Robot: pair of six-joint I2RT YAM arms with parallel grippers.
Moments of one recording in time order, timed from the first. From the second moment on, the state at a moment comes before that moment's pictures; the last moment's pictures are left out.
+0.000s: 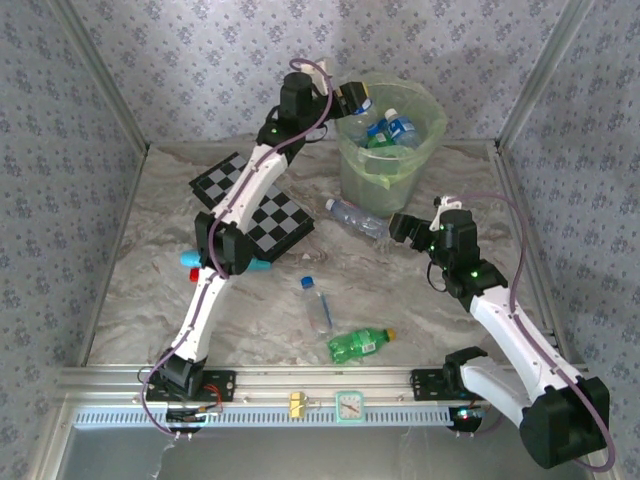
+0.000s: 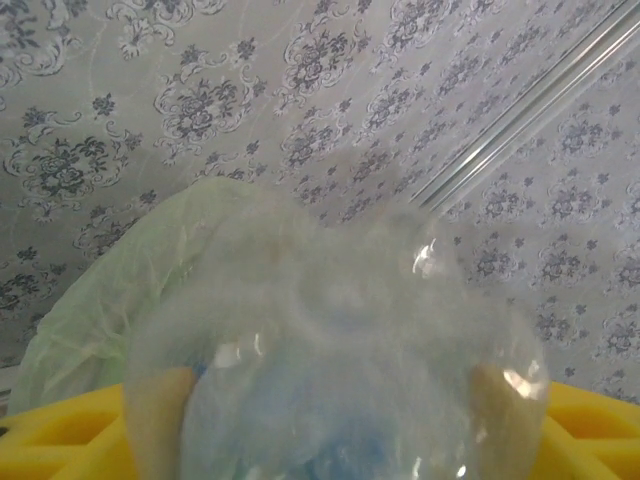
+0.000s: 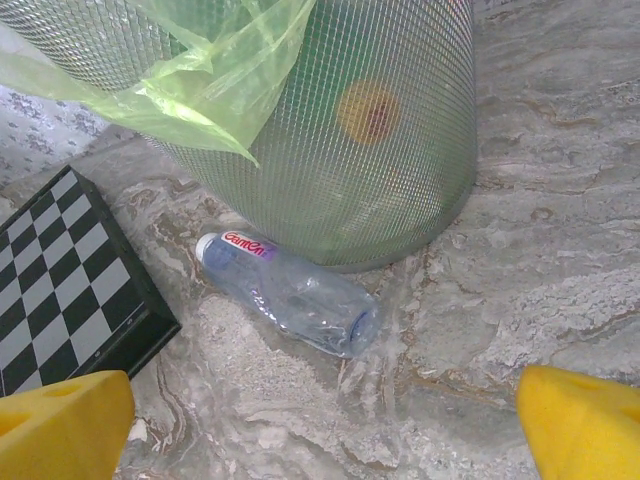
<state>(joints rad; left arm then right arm) -0.52 2.52 2.71 -0.24 0.35 -0.71 0.28 0.94 0.68 -0.21 0.02 0.45</state>
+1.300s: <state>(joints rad) -0.63 2.27 2.49 -0.50 0.44 -0.52 0.31 1.03 0.70 -0.23 -0.02 0.38</state>
